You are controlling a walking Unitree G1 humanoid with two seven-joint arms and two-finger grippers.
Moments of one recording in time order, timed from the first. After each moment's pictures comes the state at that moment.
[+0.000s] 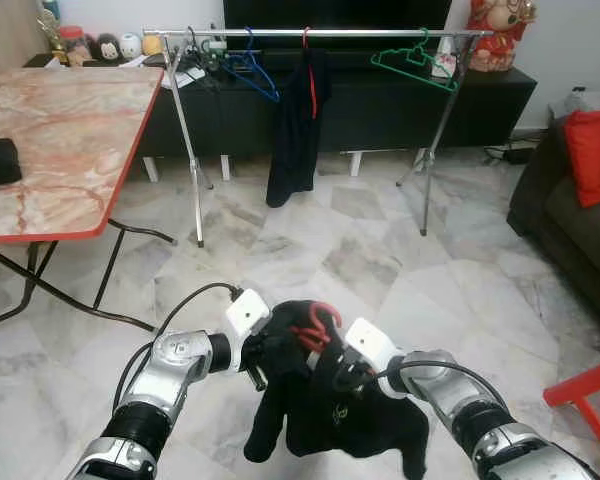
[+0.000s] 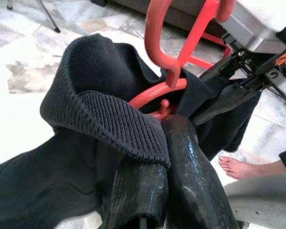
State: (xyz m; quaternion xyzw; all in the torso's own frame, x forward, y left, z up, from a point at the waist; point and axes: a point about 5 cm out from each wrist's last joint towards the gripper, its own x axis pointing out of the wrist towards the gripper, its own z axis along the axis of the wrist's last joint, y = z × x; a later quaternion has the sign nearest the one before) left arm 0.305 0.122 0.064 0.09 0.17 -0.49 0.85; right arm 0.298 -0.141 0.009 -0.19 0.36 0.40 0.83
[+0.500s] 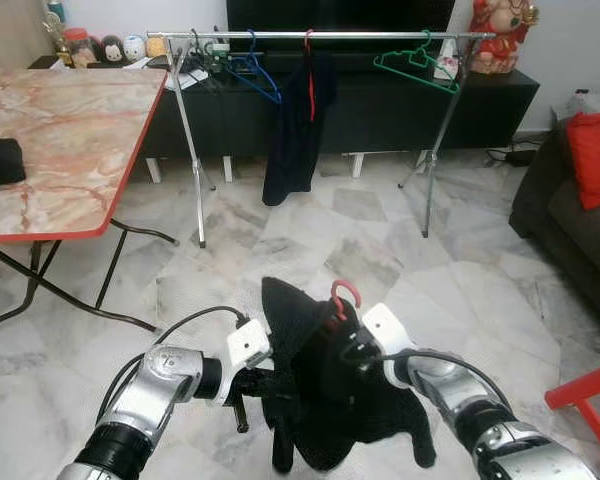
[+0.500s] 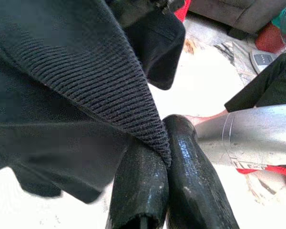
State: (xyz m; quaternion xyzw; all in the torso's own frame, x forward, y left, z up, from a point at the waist) left arm 0.275 0.124 0.062 0.11 0.23 -0.59 0.76; right arm 0.311 -0.147 0.016 -0.12 0.32 0.30 0.89
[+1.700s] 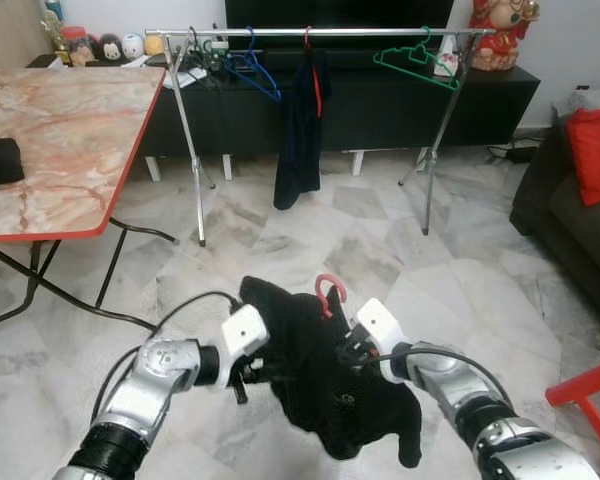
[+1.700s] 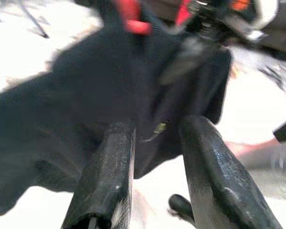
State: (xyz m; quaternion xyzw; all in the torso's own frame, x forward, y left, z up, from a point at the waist) left arm 0.290 0.144 0.088 0.13 0.14 -0.52 0.83; right arm 0.310 -0.152 0.031 -0.13 0.27 0.43 0.86
